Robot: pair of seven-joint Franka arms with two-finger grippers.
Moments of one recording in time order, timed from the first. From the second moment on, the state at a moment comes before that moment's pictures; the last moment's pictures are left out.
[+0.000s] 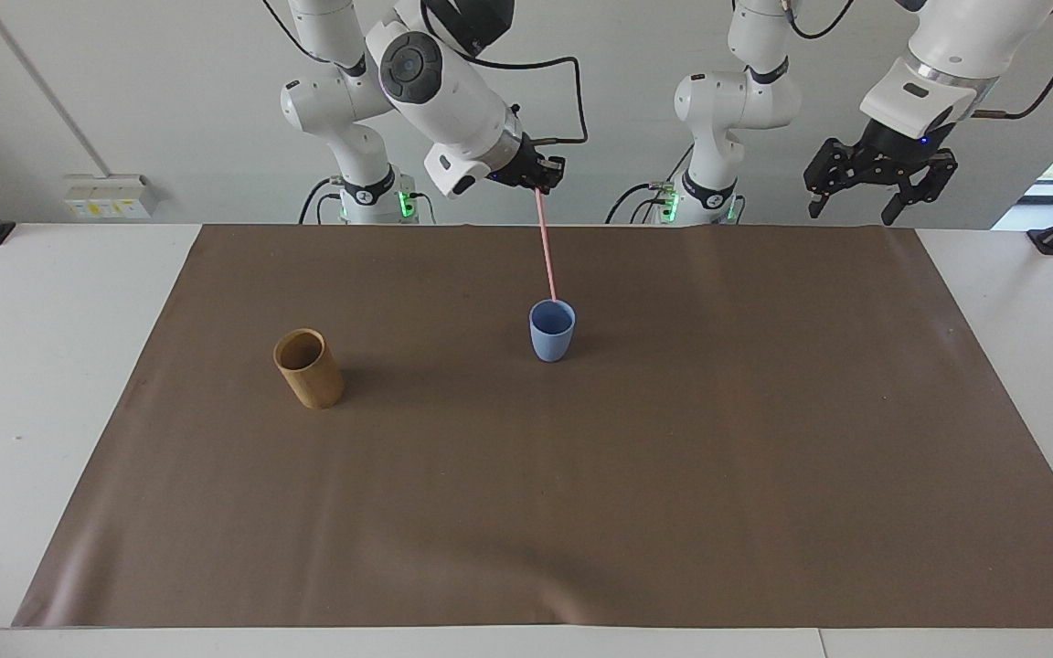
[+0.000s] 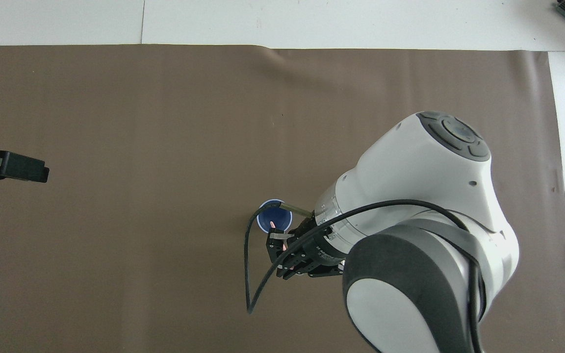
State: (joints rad) left arm -0.12 -0.05 0.00 -1.50 -0.01 1.46 0.06; right arm 0.47 0.06 0.03 -1.71 0.61 1.56 0.75
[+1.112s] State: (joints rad) left arm -0.12 -0.05 0.00 -1.50 -0.01 1.45 0.06; right arm 0.50 0.11 0.02 -1.81 0.61 1.75 0.75
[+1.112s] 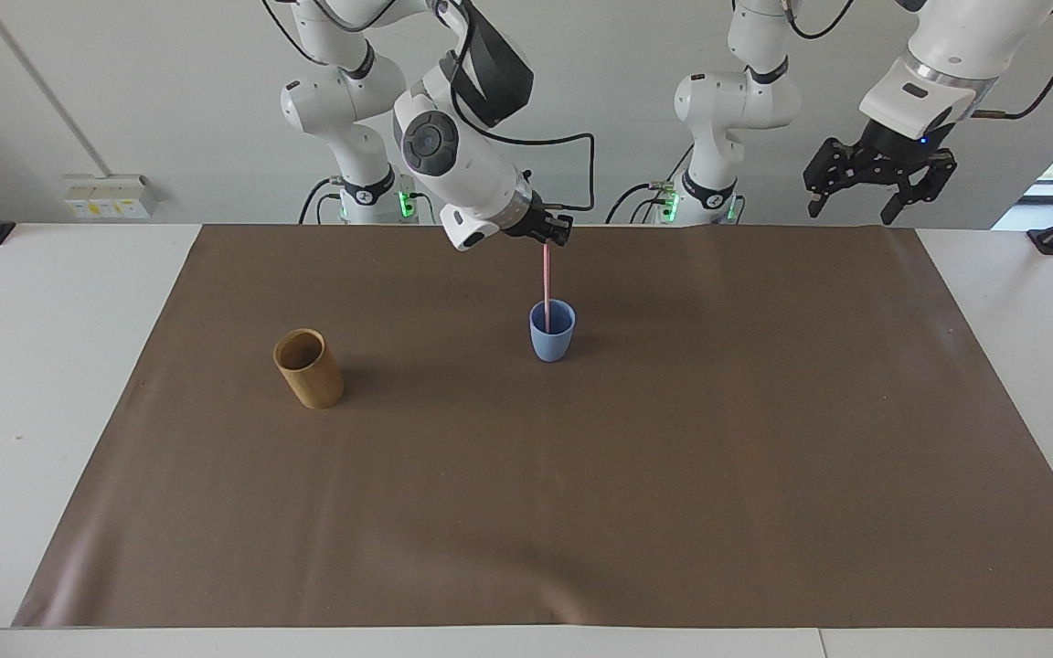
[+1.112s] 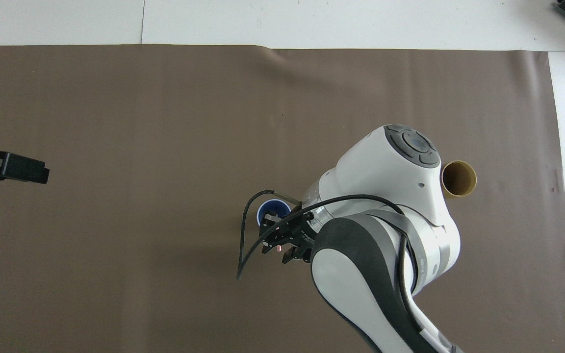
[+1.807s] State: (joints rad) left arm -0.12 -0.05 0.00 -1.50 -0.01 1.45 0.06; right arm 0.40 0.08 0.00 -1.71 0.07 1.76 0.49
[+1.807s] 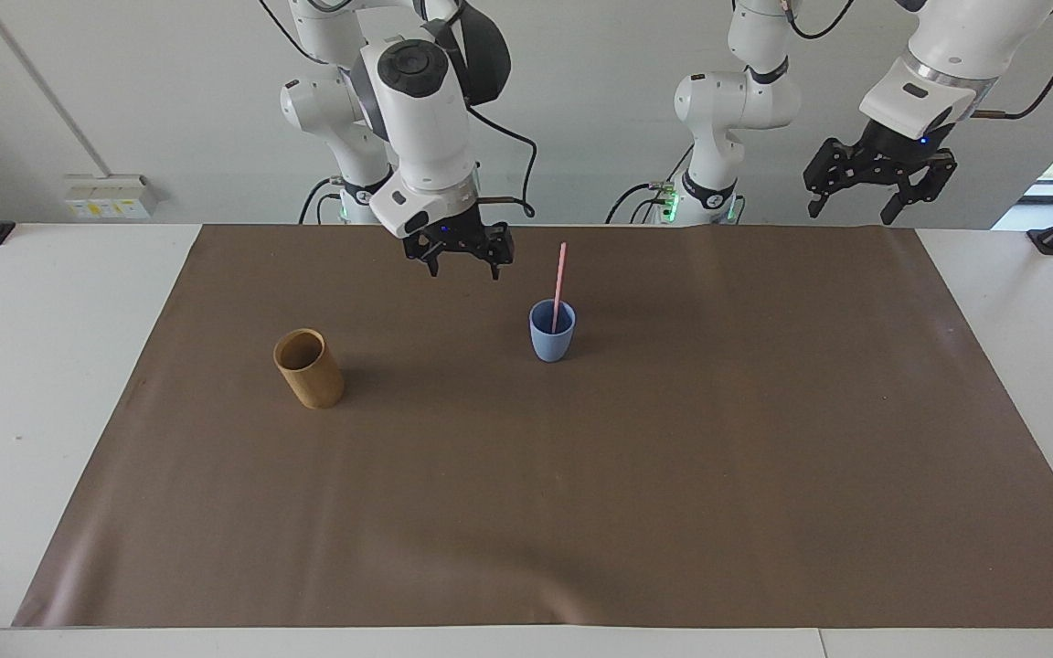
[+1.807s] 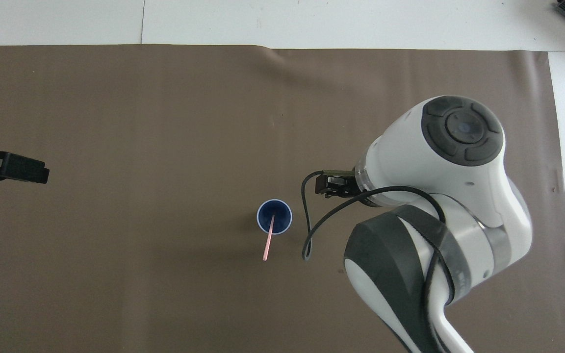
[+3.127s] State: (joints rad) left arm -0.12 -0.05 0.00 -1.50 -0.01 1.45 0.06; right arm 0.06 -0.05 -0.02 -1.49 -0.03 1.53 0.22
